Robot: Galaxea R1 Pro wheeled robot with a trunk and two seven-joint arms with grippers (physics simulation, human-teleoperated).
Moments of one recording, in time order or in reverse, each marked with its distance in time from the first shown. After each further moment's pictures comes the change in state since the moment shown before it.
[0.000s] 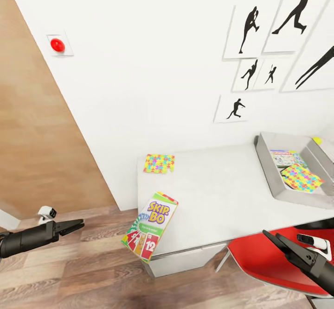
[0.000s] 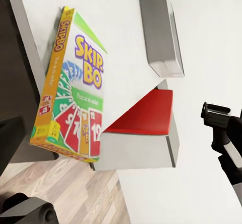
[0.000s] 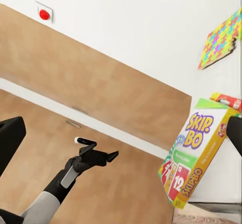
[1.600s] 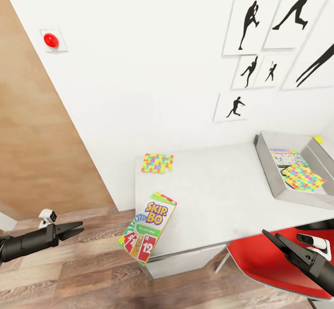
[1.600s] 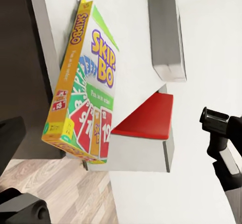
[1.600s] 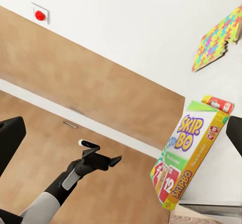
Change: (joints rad) left arm -0.004 0.002 0.001 0.079 -0.003 0.008 0.000; right arm 0.000 0.002 0.001 -0.004 0.002 -0.006 -0.003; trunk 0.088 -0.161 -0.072
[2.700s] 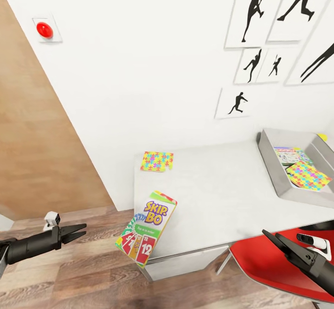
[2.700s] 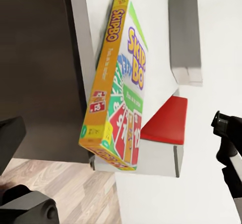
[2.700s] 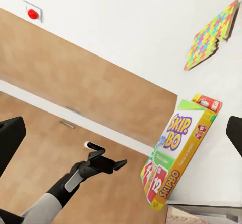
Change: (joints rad) left arm -0.001 -0.022 -0.001 0.031 -0.001 -0.004 0.063; right arm 0.000 0.000 0.000 -0.001 -0.001 0.002 0.000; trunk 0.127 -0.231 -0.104
